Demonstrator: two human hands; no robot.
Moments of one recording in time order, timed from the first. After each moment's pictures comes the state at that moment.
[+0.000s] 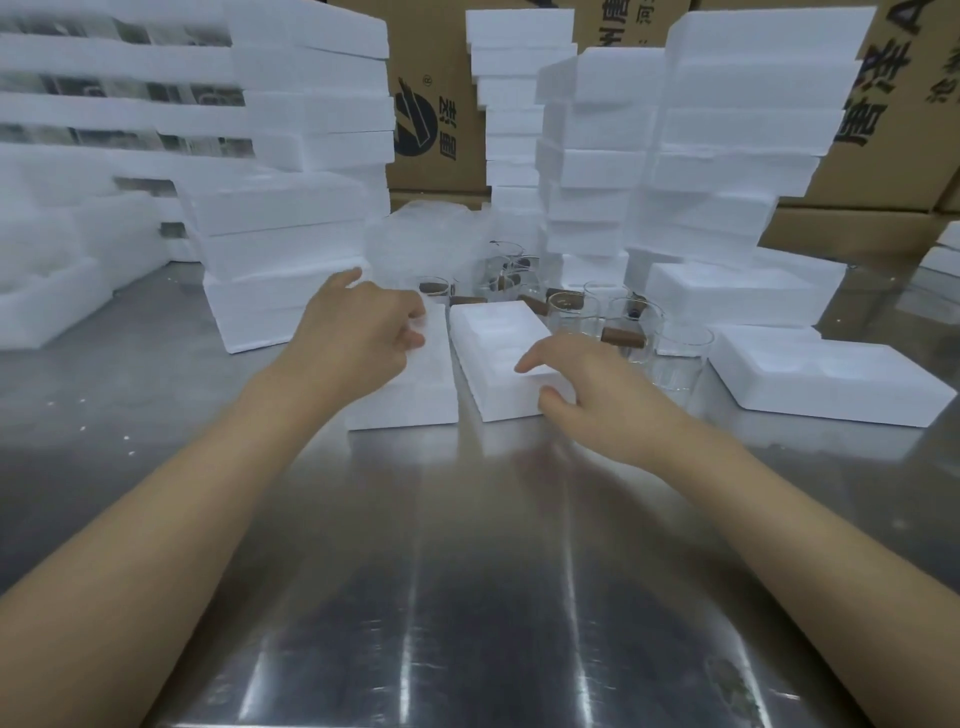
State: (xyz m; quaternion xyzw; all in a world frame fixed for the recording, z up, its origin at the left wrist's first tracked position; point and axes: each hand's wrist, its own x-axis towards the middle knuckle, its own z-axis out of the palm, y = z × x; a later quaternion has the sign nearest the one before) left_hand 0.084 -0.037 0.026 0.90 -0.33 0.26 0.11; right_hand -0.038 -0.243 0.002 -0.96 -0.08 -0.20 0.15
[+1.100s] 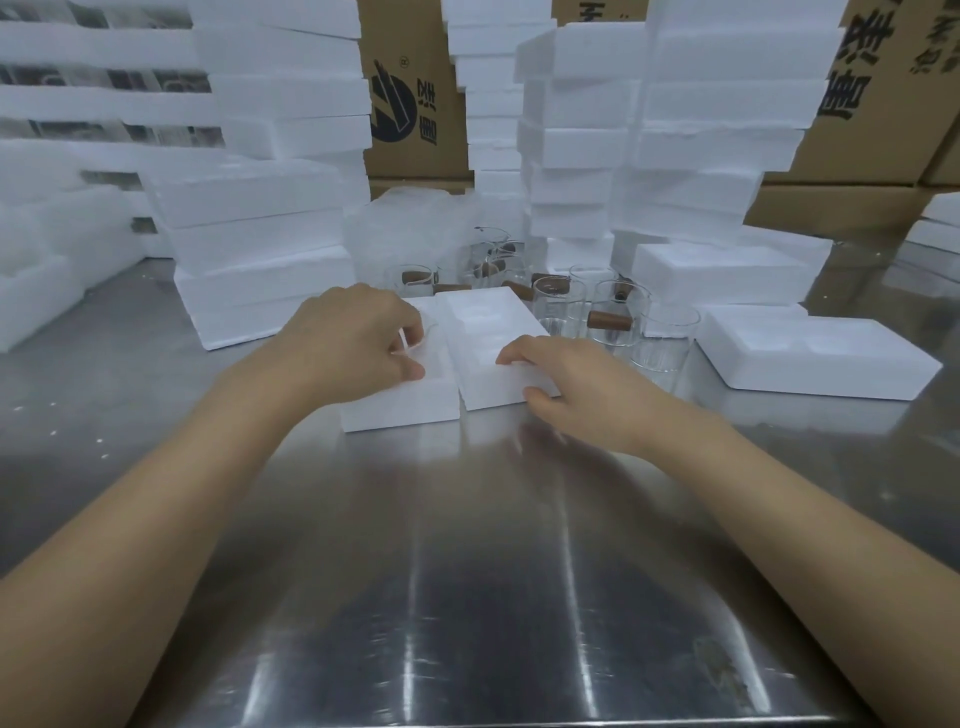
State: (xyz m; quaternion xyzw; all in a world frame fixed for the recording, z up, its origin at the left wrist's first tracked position) left_hand 0.067 -0.039 0.035 0.92 -0.37 0.11 0.08; right_hand -0.035 -0.249 -0.006 -0.98 -0.07 -0.13 0.13
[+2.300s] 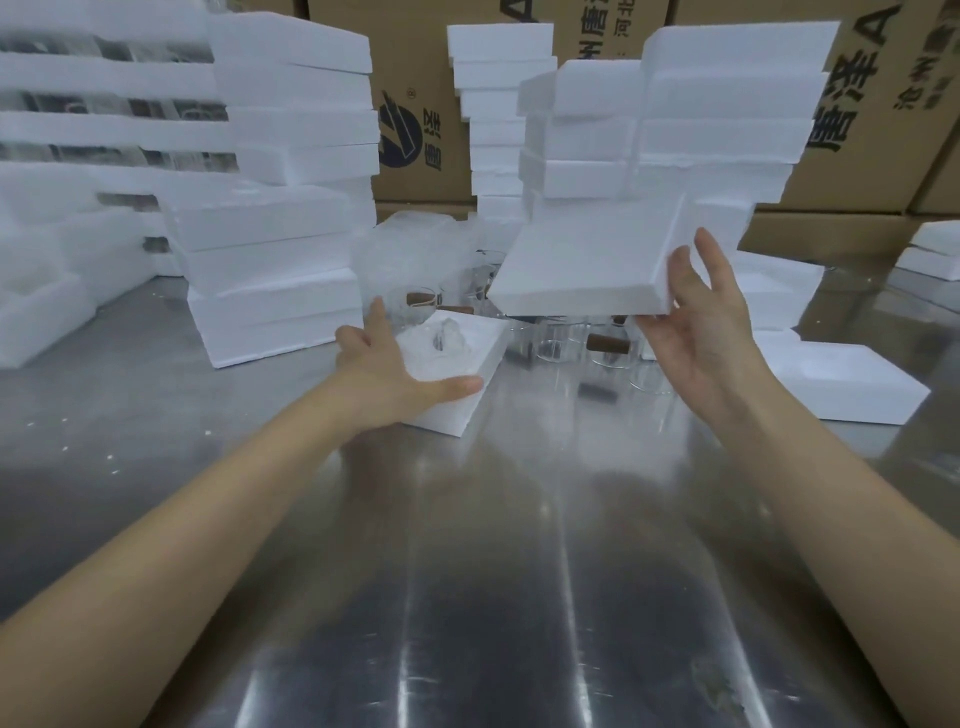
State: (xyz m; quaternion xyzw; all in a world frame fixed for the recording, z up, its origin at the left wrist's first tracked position) left_hand 0.077 -0.056 -0.002 0.93 -0.19 -0.04 0.31; right_hand -0.040 -0.298 0.036 -0.43 0.00 -0.33 0.84
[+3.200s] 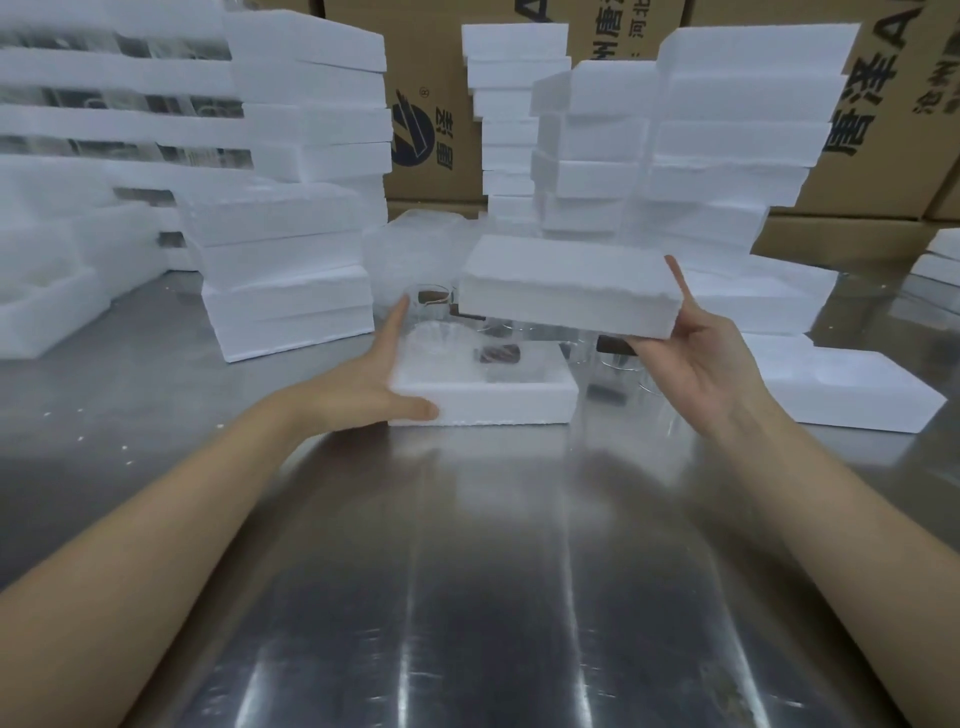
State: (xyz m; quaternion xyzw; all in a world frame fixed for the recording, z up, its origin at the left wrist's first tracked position) left_hand 0.108 -0.025 -0.015 0.83 -0.37 -0.14 0.39; right_hand -0.039 -0.291 0.028 -0.21 -0.04 -0.16 0.96
